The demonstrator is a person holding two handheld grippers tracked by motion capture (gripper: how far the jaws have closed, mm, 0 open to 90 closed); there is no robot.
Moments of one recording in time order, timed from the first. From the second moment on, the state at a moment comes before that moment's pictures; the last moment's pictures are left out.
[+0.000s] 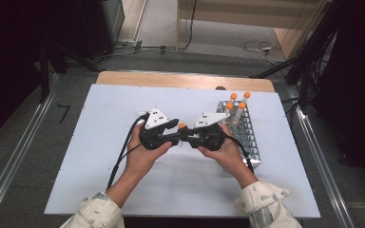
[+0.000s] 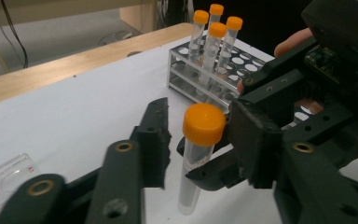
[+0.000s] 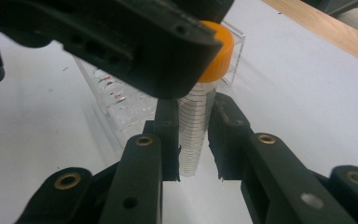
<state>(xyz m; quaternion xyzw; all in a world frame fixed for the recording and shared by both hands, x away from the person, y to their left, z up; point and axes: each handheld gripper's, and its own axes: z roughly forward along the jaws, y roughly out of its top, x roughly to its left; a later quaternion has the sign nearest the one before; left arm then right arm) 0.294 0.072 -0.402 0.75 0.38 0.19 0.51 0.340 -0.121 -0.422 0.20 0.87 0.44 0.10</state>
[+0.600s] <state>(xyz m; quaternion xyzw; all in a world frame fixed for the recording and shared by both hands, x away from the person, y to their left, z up) 0.295 0.071 -0.403 0.75 0.37 0.20 0.51 0.340 -0.121 -0.420 0.20 0.87 0.45 0.09</state>
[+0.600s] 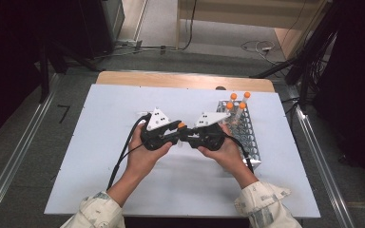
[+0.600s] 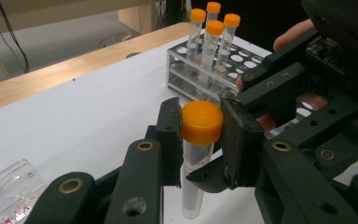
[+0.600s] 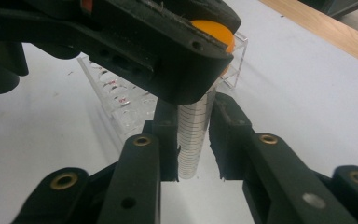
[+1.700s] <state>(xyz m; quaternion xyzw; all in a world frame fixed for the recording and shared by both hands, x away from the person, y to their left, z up) 0.315 0.104 -0.386 0.72 0.42 0.20 0.52 0.337 -0.135 -0.411 0.26 0.84 0.46 0.11</state>
